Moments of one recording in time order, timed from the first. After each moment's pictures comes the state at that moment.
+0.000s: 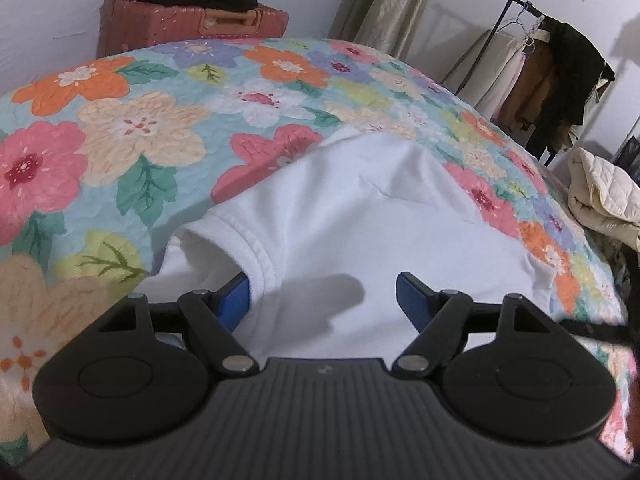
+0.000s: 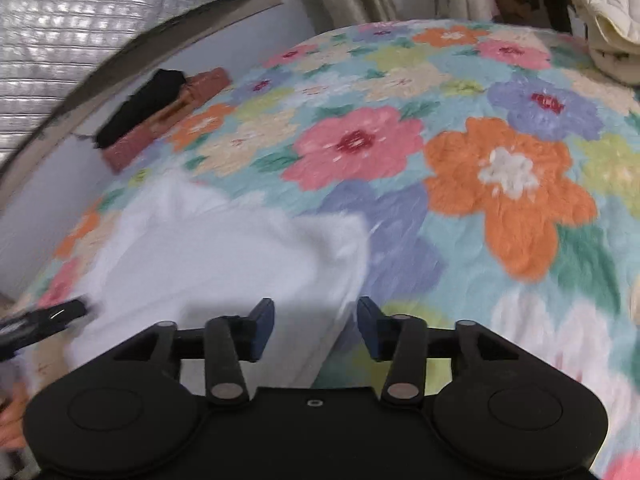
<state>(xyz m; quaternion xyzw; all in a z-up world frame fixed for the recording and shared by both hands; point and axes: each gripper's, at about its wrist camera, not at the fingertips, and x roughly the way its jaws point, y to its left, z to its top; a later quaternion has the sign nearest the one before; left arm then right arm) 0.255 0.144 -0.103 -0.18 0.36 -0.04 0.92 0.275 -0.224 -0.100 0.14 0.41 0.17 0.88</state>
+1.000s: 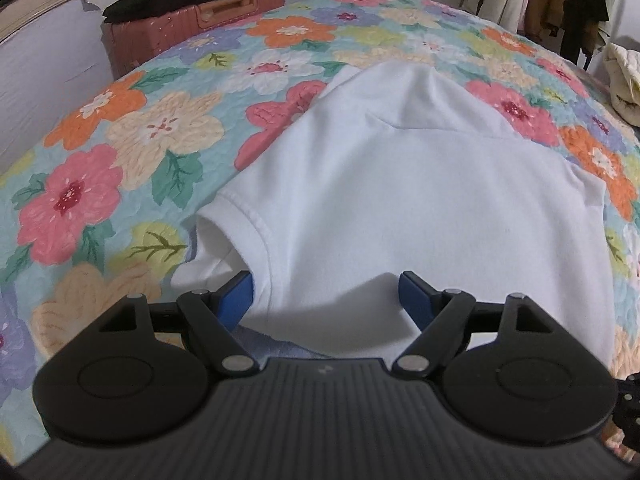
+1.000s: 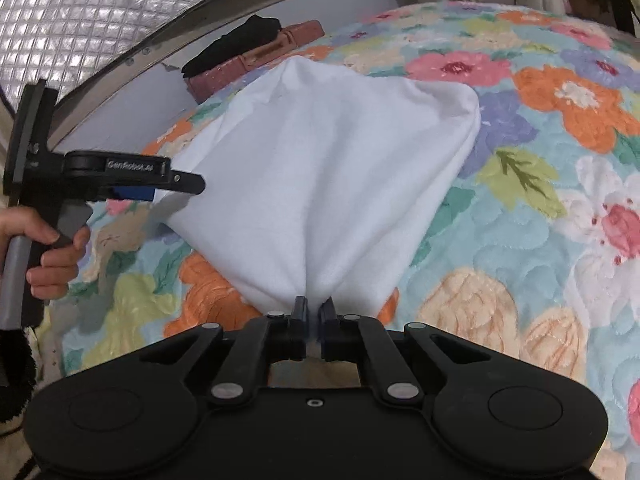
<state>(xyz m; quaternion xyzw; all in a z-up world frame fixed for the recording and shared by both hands) 0.242 0.101 -0.092 -0.03 0.44 0.02 0.90 0.179 -0.184 -0.137 0.10 0.42 0.25 0.87</state>
